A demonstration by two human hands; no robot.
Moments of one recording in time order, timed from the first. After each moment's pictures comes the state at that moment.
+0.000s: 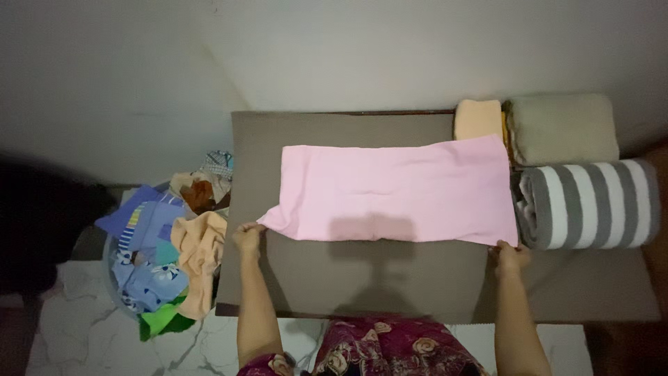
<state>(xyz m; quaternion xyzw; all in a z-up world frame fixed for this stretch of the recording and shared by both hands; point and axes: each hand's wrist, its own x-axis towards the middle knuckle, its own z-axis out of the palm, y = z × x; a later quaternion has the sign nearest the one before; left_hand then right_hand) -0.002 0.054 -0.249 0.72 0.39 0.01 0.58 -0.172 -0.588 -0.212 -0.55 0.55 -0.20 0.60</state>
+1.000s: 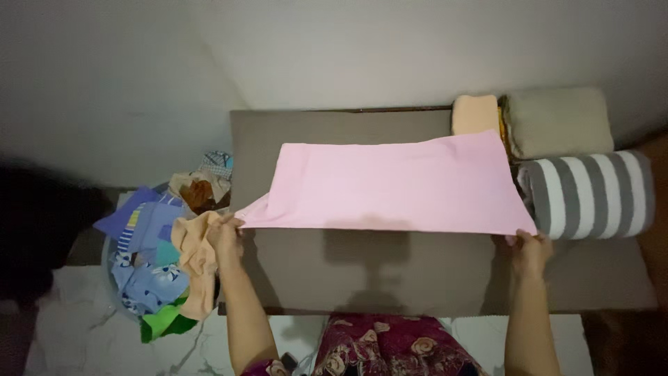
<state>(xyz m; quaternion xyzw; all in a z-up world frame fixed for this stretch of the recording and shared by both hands) 0.010 0.098 -0.195 0.59 0.34 0.05 0.73 -0.191 -0.616 -0.190 -0.52 0.41 -0.29 0.69</state>
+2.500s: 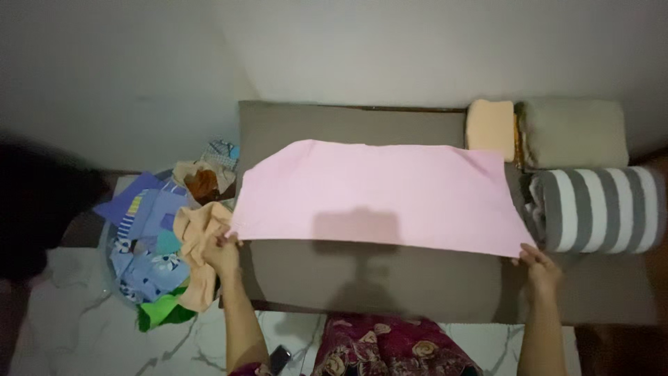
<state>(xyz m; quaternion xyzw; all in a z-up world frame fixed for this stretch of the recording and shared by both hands) -0.055 0.116 -0.214 0.74 0.24 0.22 0.59 -0.230 -0.577 -0.147 -0.68 0.46 -0.15 0.55</state>
